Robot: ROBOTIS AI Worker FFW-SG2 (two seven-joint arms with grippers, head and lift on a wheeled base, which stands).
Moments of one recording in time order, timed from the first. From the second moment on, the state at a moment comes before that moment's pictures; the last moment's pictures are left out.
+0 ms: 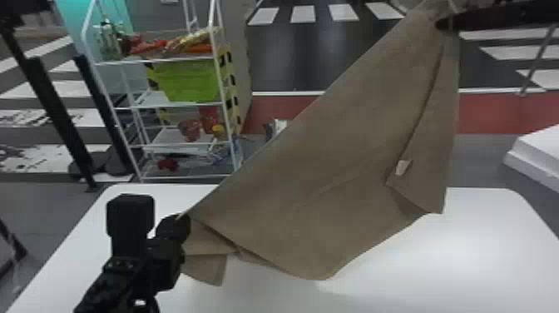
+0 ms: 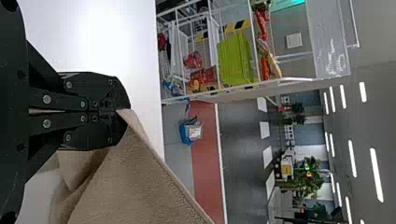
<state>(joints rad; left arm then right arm) 0.27 0.05 0.06 -2.36 -0.09 0.89 -0.01 -0.85 -0.35 -0.08 -1.88 0.03 1.37 1.36</state>
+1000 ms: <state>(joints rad) 0.21 0.05 0.23 -2.48 -0.17 0.99 -0.25 -0.60 -0.50 -0.21 -1.77 0.02 0.91 1.36</state>
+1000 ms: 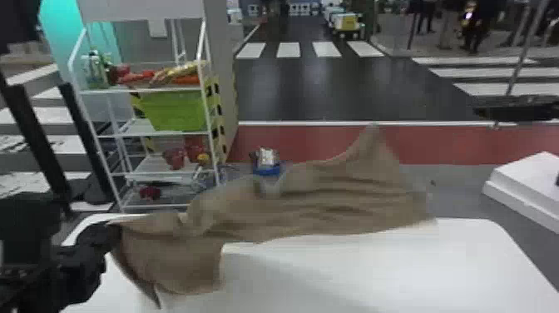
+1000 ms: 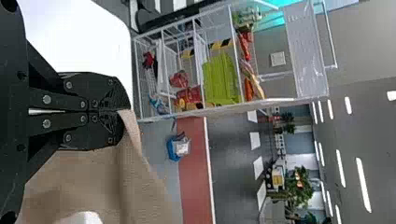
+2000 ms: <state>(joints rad) 0.36 0.03 0.03 -2.40 -0.26 0.80 -0.27 -0.24 -0.50 0.00 -2.07 0.21 0.55 1.36</state>
